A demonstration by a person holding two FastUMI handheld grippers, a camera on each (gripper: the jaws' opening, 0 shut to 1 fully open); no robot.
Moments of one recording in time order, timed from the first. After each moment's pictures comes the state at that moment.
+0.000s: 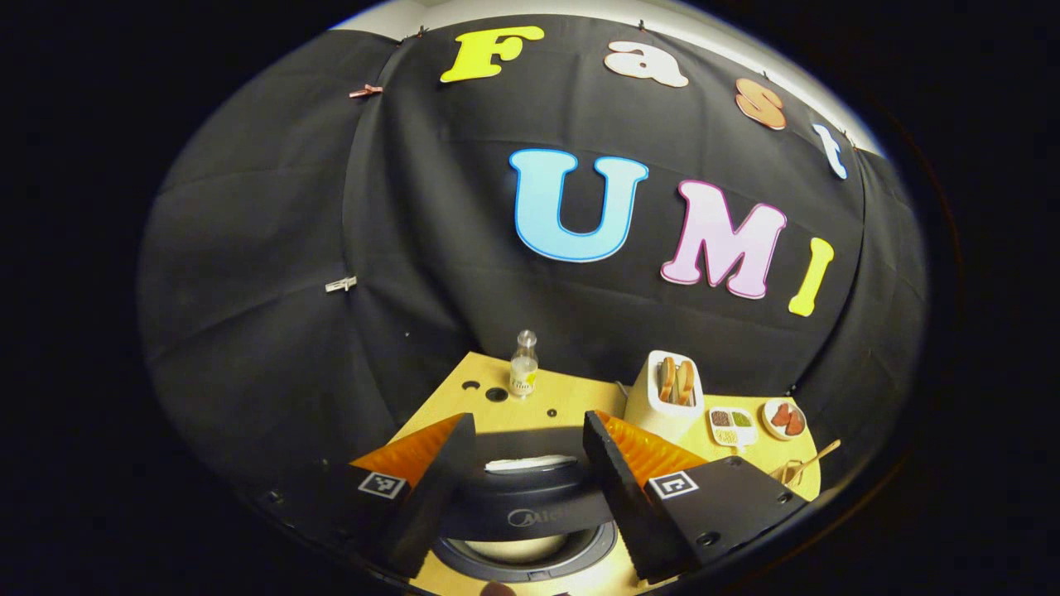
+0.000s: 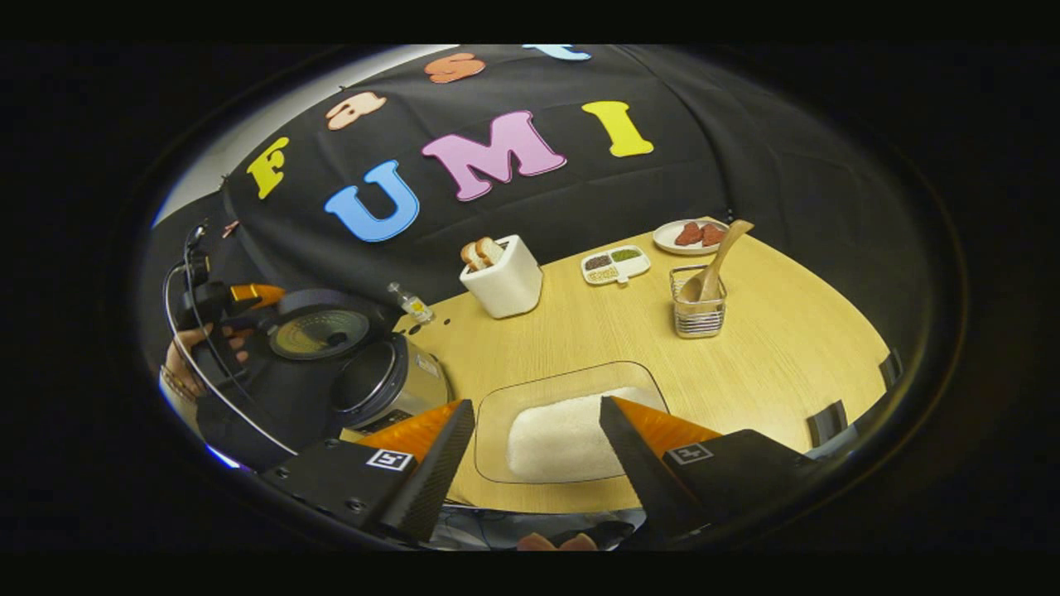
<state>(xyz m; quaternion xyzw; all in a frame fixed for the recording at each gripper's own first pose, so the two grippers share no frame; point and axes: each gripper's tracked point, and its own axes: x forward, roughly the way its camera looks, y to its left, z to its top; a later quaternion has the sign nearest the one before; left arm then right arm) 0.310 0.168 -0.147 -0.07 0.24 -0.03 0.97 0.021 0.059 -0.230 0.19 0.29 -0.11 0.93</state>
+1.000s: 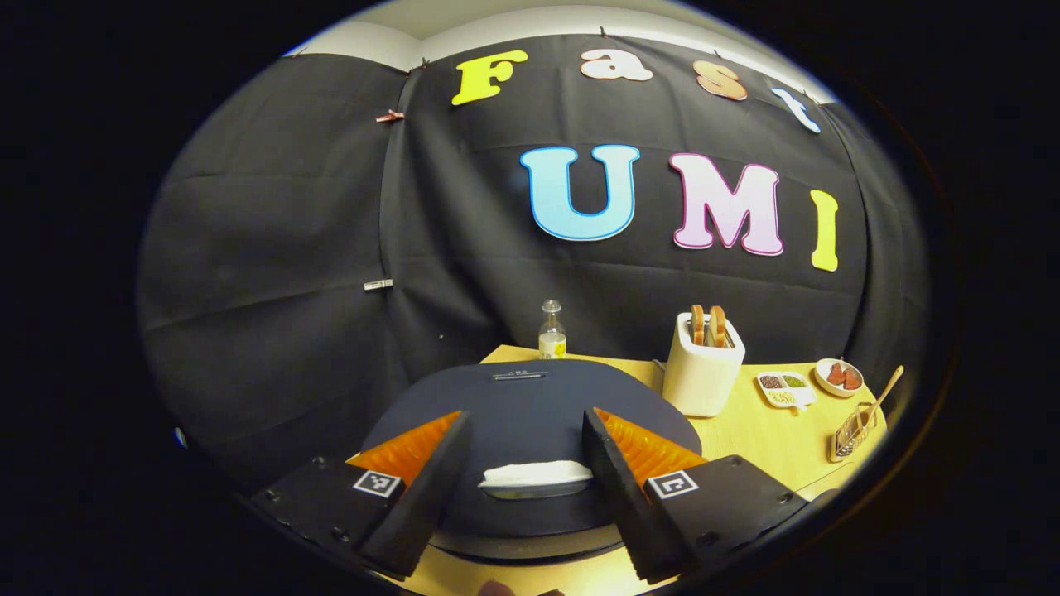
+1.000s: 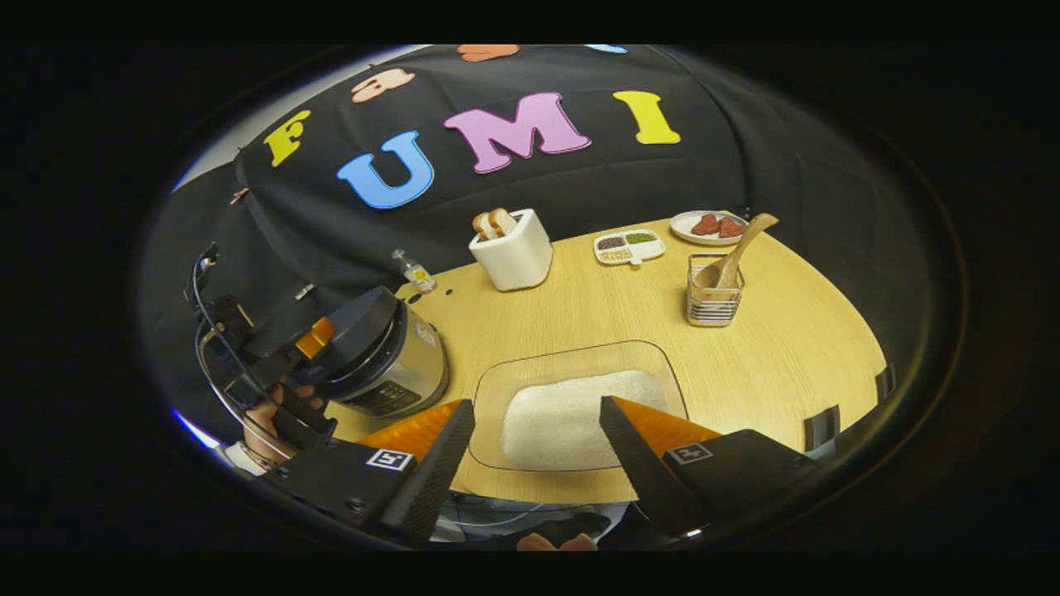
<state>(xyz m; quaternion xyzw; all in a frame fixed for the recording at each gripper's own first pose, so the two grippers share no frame) 0.257 0.144 -0.273 -0.02 0.19 0.03 0.98 0.011 0.080 -0.251 0.15 0.33 -0.08 0.93</state>
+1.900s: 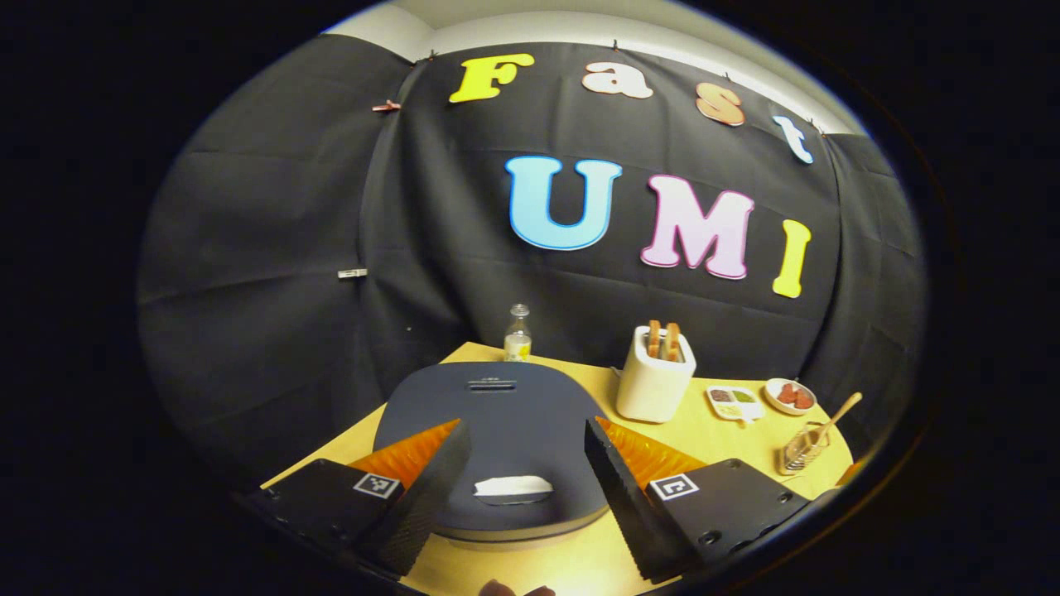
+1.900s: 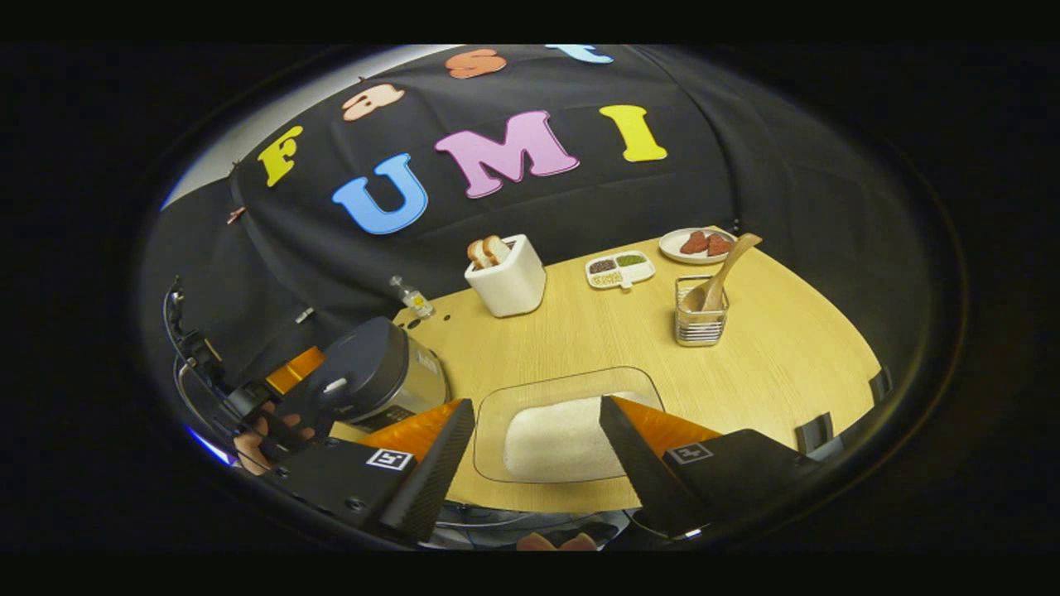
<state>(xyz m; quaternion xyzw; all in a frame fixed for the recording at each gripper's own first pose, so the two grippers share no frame) 0.215 0.118 -0.215 -0.08 0.18 -0.05 0.98 0.020 0.059 -0.206 0.17 0.28 -0.11 0.94</state>
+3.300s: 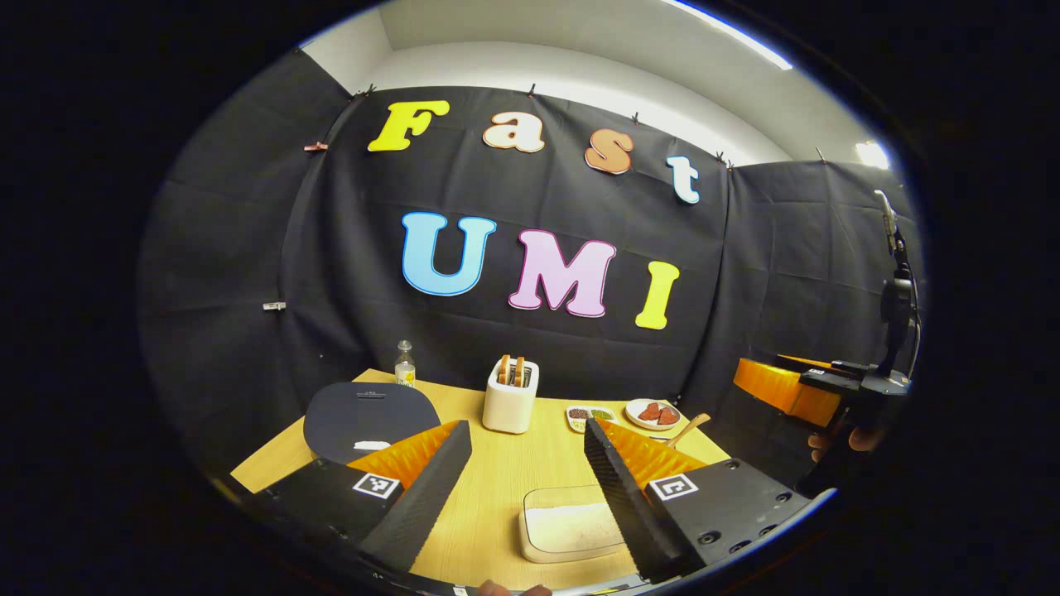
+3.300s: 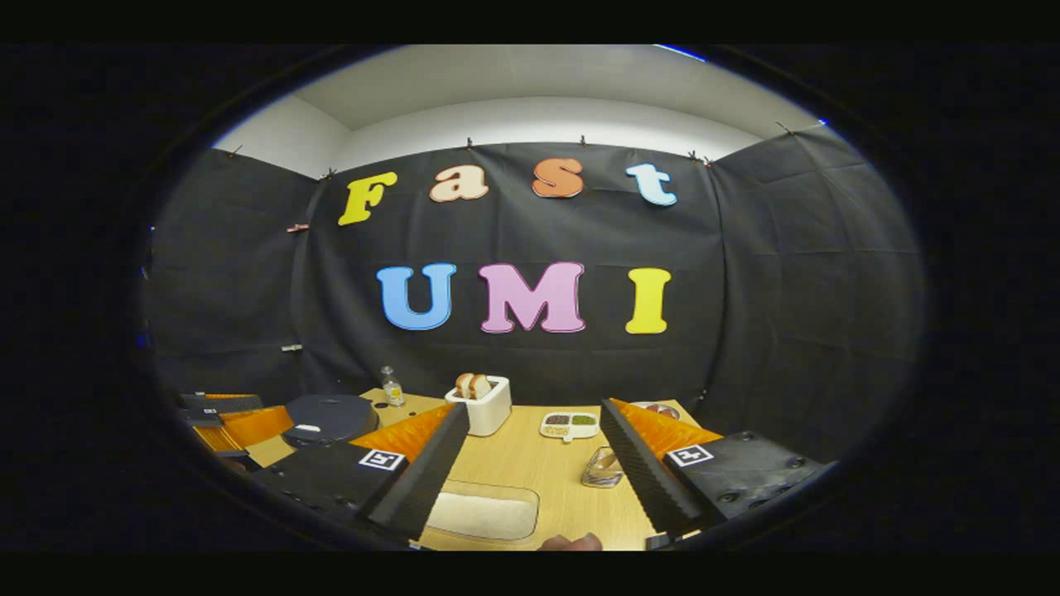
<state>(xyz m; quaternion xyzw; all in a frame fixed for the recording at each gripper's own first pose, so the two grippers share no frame) 0.056 -0.007 -0.090 -0.08 0.09 -0.18 0.98 -0.003 0.005 -0.015 -0.04 0.03 -0.09 0.99</state>
